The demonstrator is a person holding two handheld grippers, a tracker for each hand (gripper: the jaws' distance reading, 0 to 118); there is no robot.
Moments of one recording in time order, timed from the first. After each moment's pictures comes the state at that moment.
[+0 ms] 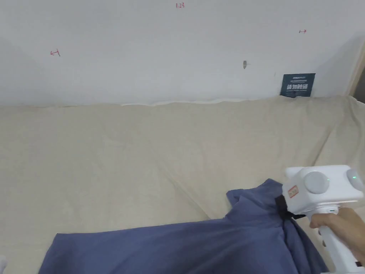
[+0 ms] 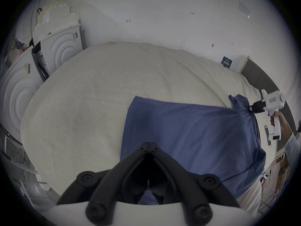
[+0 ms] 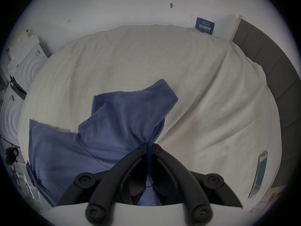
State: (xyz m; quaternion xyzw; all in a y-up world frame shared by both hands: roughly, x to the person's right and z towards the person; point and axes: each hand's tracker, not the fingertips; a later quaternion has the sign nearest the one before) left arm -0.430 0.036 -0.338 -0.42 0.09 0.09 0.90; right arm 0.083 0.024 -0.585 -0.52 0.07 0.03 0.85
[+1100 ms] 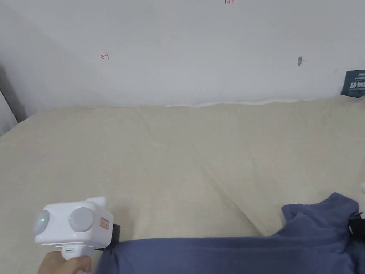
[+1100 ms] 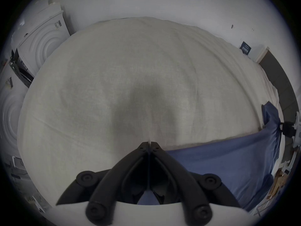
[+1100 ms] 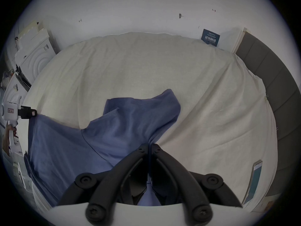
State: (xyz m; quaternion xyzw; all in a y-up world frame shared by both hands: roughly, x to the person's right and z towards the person) left arm -0.467 -0.014 -0.522 -0.52 0.10 0.08 0.85; right arm 0.083 0.041 -0.577 -0.48 0.10 0.06 0.87
